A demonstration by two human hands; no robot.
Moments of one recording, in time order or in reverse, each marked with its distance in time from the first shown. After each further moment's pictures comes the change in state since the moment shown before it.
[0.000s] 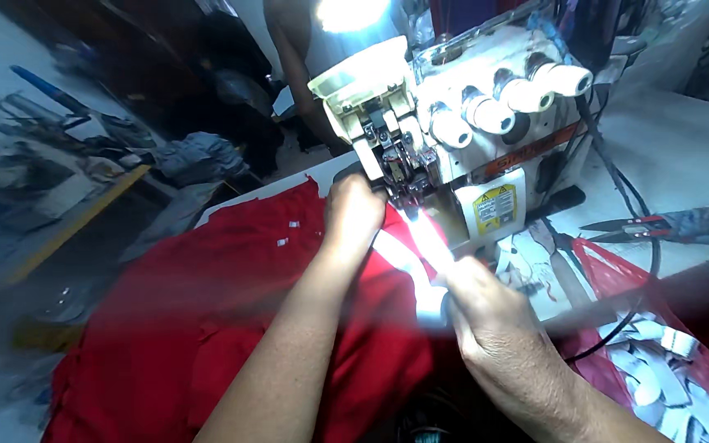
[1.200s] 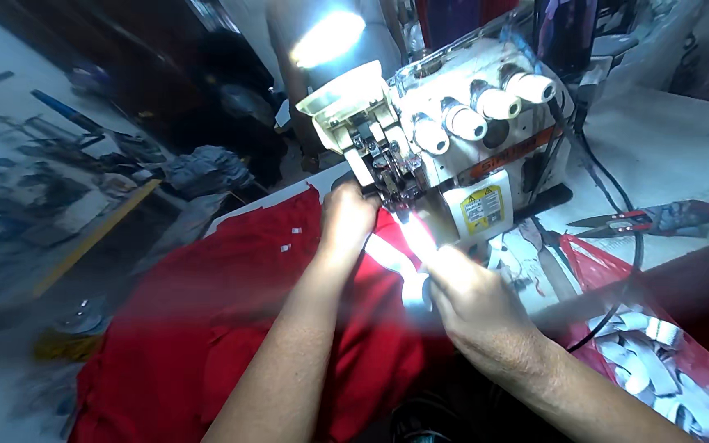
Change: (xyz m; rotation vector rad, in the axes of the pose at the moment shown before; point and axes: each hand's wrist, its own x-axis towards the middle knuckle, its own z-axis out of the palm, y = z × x) left_hand 0.001 -0.007 0.002 -0.086 0.002 -0.005; right_hand 0.013 0.006 0.001 0.068 -0.015 -0.052
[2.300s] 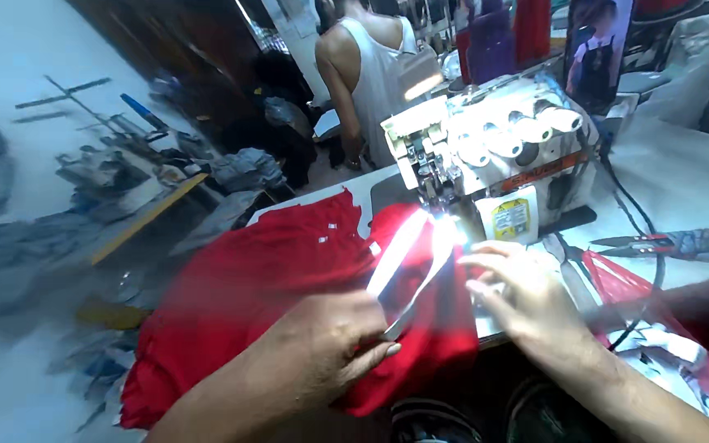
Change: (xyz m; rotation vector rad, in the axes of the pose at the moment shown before) left_hand -0.132 -0.067 -0.090 0.250 -0.220 0.914; right_hand -0.014 0.010 -0.022 0.192 -0.055 0.030
